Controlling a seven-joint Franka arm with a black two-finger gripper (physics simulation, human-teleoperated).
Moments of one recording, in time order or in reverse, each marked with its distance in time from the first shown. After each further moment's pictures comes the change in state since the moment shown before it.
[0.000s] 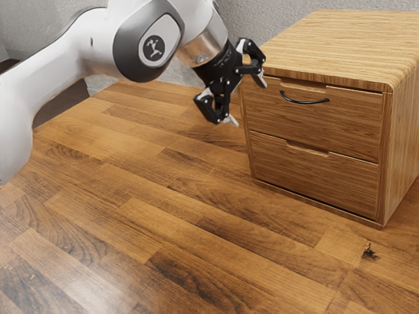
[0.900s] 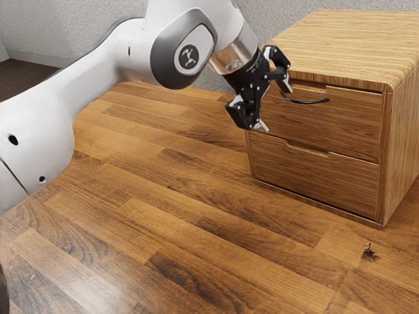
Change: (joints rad) arm 0.010 0.152 -0.054 0.143 0.000 0.008 -0.116
